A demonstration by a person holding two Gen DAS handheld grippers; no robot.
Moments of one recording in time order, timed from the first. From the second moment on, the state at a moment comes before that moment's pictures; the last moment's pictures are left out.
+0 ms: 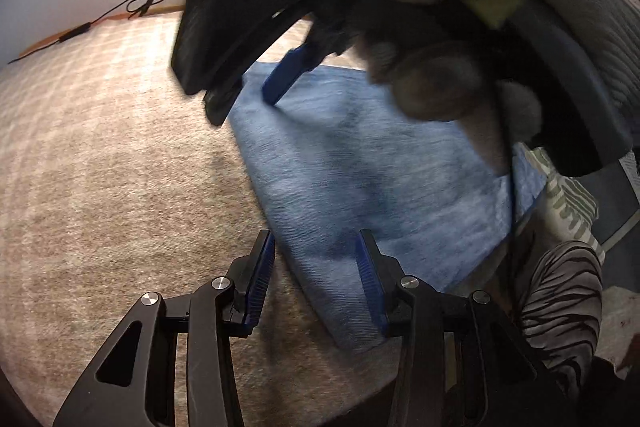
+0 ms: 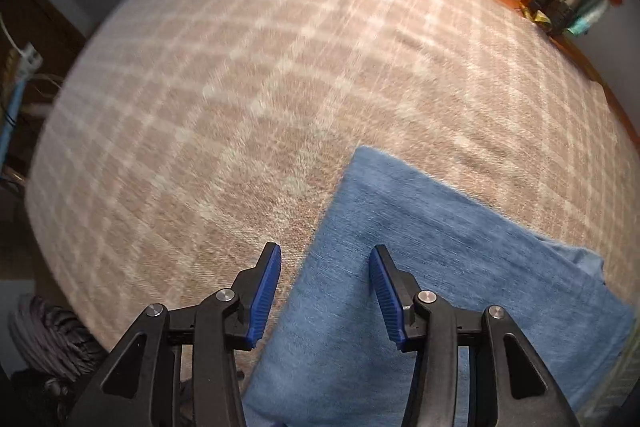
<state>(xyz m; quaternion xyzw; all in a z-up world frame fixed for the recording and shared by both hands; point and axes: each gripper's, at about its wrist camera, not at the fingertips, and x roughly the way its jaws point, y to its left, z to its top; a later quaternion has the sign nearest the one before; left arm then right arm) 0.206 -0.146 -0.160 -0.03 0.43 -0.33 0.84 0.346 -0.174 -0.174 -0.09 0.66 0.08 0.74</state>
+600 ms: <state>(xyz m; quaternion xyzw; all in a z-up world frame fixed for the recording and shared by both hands) 0.227 -0.126 -0.164 -0.17 0.46 -0.34 0.81 0.336 -0.226 -0.167 0.02 0.62 0.08 0.78</state>
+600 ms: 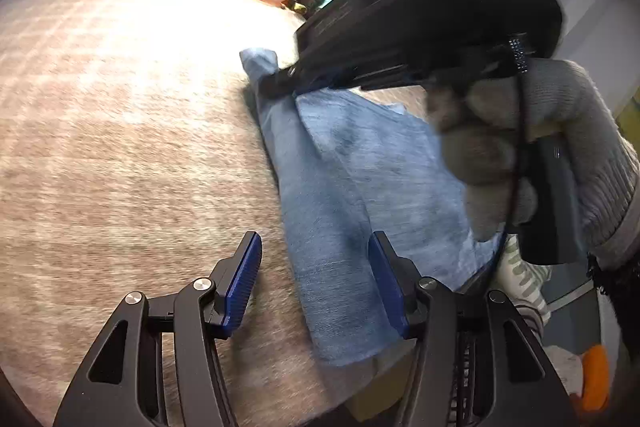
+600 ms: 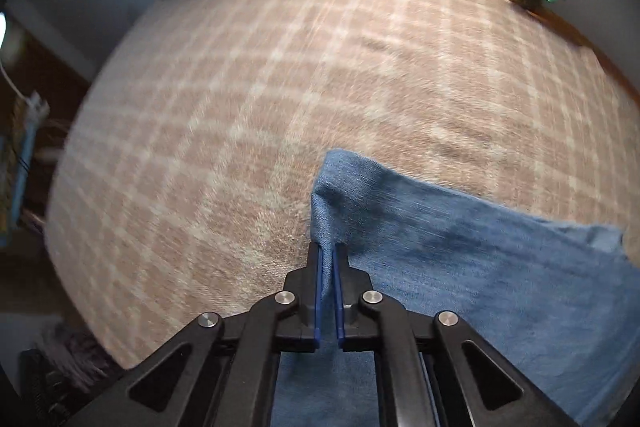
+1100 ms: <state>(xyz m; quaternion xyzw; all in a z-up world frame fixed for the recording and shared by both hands) 0.211 -0.145 -0.151 -0.16 0.42 -0.36 0.82 0.343 -0.206 -0.149 0.00 0.61 0.09 0.79</state>
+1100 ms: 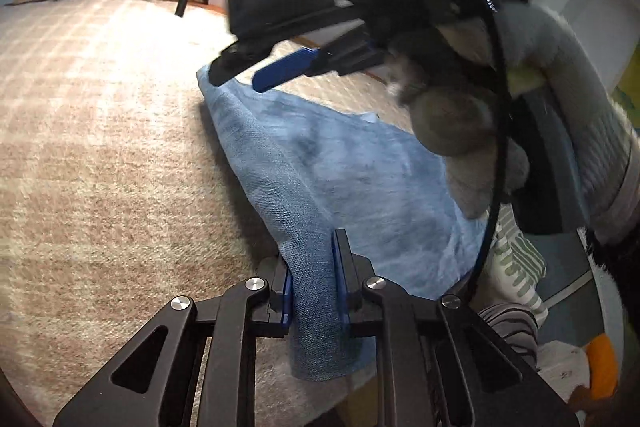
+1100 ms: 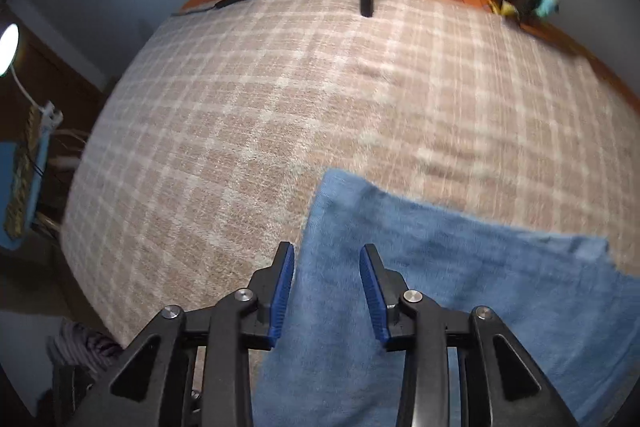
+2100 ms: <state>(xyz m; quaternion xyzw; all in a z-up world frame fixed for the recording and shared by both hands) 0.196 -0.197 -0.098 -0.12 0.37 -0.41 0.82 0.295 -0.270 -0.096 0.10 0.52 0.11 0.84</state>
